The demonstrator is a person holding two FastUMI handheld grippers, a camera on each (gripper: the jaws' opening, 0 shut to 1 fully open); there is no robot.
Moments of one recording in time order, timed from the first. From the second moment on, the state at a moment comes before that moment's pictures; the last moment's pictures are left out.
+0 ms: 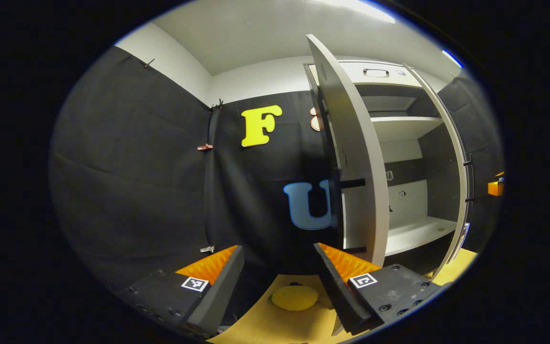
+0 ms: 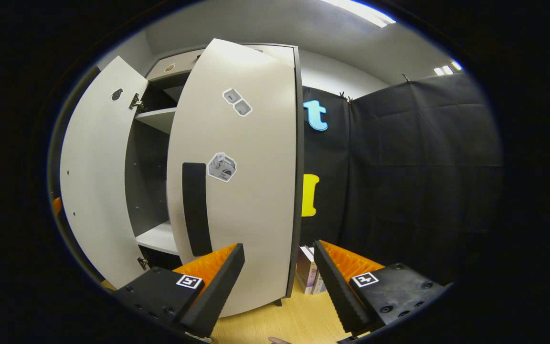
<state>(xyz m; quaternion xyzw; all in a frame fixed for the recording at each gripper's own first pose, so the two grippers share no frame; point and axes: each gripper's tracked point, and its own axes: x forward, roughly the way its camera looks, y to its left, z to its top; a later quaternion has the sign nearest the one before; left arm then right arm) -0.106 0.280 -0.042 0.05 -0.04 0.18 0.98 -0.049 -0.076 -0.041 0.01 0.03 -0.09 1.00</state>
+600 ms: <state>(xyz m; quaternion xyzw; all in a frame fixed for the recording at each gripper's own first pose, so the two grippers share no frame) -0.029 0.289 -0.063 0.01 -0.02 0.06 1.00 -0.102 -0.077 -0.043 -0.01 0.05 -0.15 0.99</state>
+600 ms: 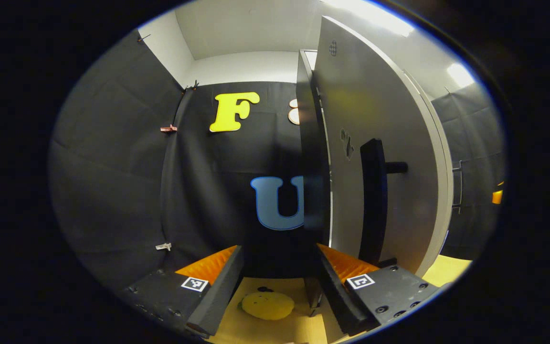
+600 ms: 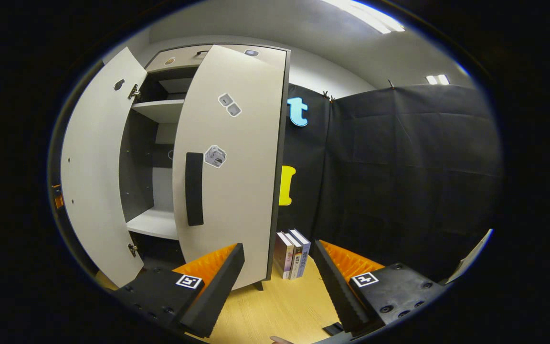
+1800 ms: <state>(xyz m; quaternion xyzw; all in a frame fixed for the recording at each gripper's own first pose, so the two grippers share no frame) -0.001 0.131 -0.051 0.03 -0.03 0.02 1.00 -0.040 -0.119 -0.043 0.03 0.04 -0.05 1.00</state>
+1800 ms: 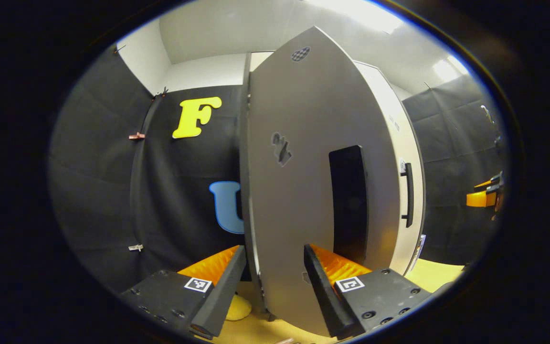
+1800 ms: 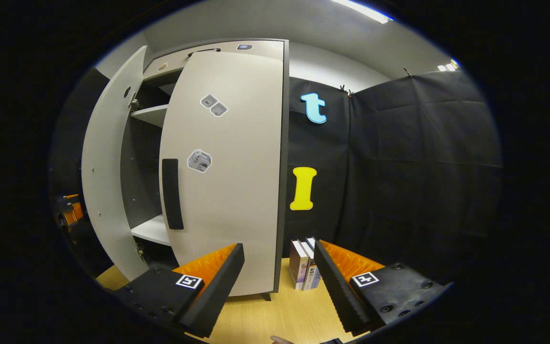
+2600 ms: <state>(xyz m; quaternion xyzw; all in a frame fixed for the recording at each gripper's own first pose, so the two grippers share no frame) -0.061 0.069 -0.044 0.00 -0.02 0.02 1.00 -0.023 -0.057 -0.021 0.03 0.00 0.05 1.00</state>
